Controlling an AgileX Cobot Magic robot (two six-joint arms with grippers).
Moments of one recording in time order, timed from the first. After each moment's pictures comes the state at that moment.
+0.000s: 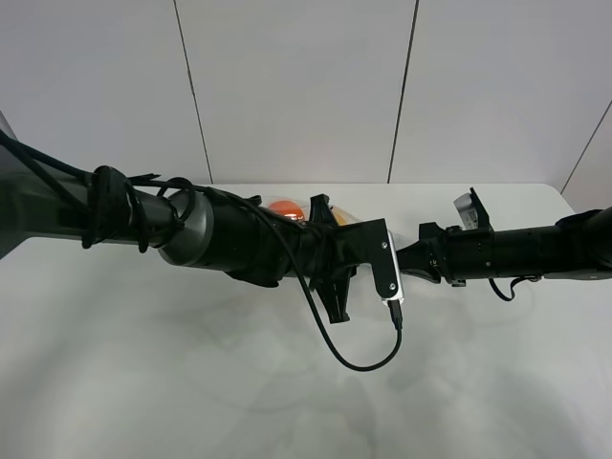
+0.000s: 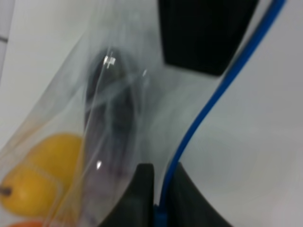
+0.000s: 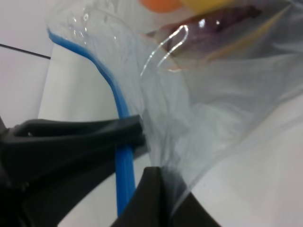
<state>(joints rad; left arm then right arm) -0.79 2.09 -1.25 -1.73 -0.26 2.57 -0.08 1.97 -0.83 1.59 0.97 -1.42</state>
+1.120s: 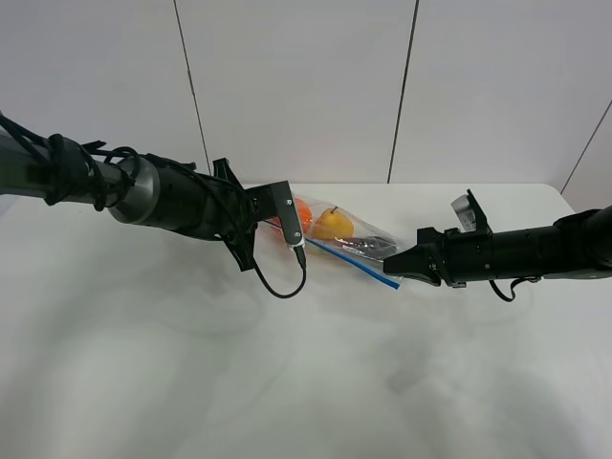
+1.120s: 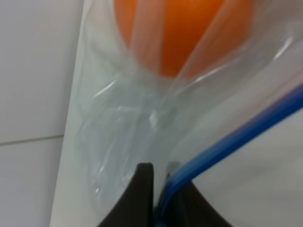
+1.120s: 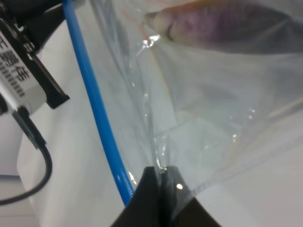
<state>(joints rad) -0.53 2.09 -1.25 -1.73 -0.53 2.69 -0.08 1.97 -0.84 1.56 0.95 -1.42</state>
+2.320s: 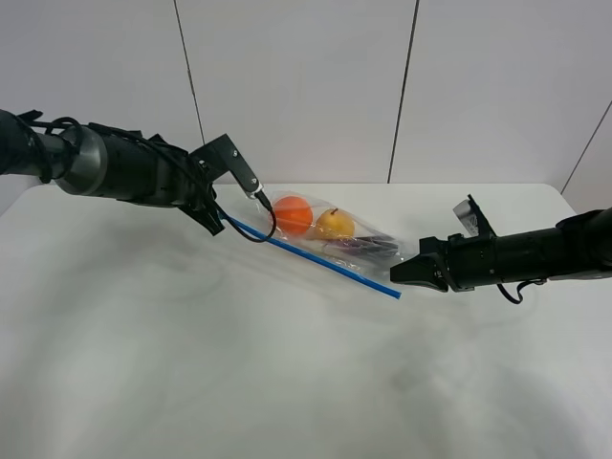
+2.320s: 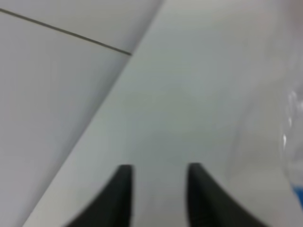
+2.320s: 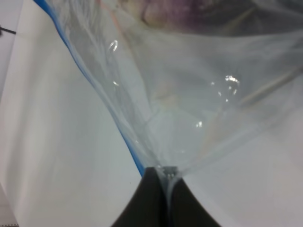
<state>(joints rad) -0.41 2.01 -1.25 -1.73 -0.56 2.46 -0.09 1.97 -0.84 1.50 0.91 -1.43</state>
